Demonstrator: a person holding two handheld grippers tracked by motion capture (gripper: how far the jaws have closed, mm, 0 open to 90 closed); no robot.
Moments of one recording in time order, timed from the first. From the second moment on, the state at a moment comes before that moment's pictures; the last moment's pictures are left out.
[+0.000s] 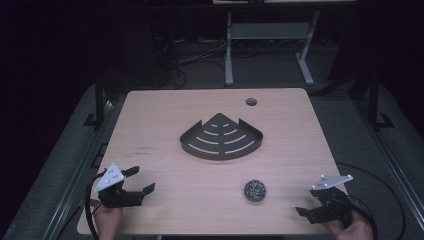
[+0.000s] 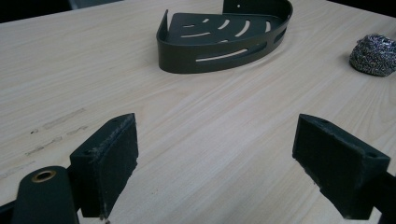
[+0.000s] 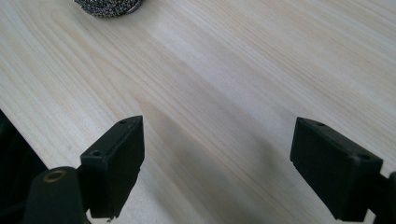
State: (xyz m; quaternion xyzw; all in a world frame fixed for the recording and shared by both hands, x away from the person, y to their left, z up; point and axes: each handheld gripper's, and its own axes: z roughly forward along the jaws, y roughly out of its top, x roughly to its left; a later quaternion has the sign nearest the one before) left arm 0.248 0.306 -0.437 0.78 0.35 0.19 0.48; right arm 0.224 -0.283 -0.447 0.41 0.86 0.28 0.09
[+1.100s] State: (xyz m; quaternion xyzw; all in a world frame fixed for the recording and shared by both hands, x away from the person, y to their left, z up) left arm 0.245 0.310 -0.437 0.78 0.35 0.20 0.48; right arm 0.239 -0.235 -0.433 0.34 0.90 0.26 0.06
